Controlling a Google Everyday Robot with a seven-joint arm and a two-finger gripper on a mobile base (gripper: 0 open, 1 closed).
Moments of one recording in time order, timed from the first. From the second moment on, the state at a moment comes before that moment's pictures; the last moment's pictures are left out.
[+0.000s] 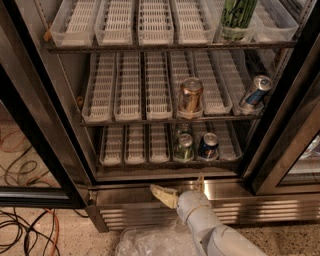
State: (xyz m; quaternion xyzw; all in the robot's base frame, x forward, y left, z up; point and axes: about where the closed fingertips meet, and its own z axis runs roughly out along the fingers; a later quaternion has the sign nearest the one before) arm 0.517 -0.069 0.603 -0.09 0.78 0.14 0.60
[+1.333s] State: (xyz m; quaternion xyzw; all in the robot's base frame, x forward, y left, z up) arm 0.546 -0.082 0.606 -0.07 0.76 0.10 0.63
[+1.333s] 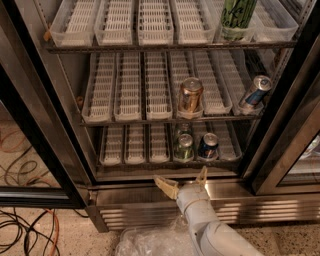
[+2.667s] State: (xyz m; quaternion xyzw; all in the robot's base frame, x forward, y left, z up) arm 0.585 -0.067 0.594 -0.07 0.76 0.08 0.64
